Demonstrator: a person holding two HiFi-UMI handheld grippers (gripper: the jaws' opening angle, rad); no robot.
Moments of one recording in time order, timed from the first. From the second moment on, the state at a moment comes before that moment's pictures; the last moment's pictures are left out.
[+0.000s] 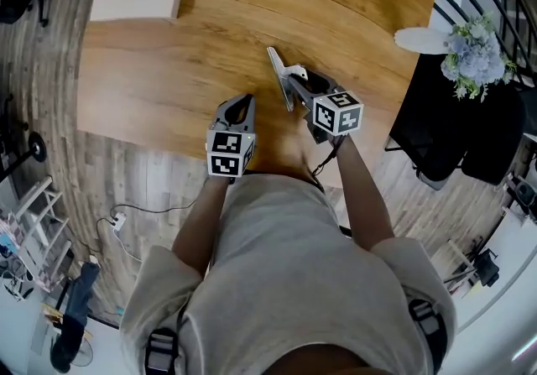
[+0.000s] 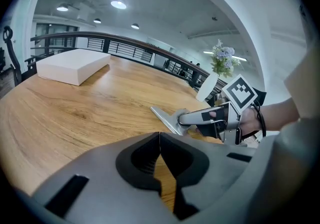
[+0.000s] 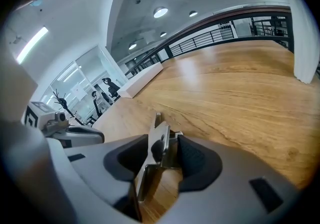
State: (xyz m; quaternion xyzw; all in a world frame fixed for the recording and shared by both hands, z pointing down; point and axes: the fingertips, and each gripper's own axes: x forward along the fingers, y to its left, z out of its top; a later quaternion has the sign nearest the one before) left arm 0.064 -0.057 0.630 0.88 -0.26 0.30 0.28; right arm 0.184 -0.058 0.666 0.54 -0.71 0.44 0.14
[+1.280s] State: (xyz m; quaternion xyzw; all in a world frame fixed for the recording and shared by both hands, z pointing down) left arm 0.133 -0.045 0.541 0.94 -0.17 0.23 0.21; right arm 0.232 -0.004 0.520 0.68 -0.68 0.26 0.09
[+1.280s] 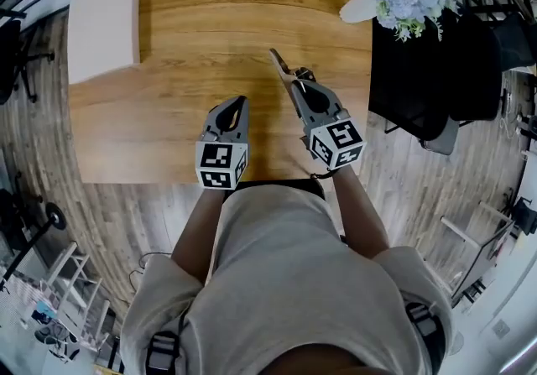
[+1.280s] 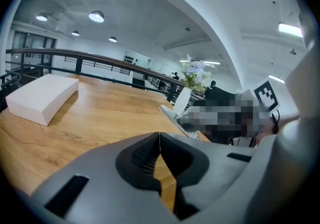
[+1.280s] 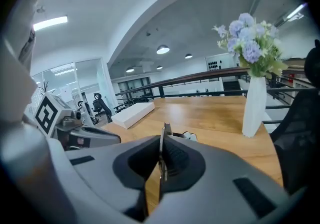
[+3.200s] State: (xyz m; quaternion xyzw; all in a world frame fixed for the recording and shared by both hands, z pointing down) left arm 0.148 0.043 0.342 0.94 -0.32 0.08 0.05; right arm 0.254 0.102 0.300 0.63 -0.78 0.02 -0.02
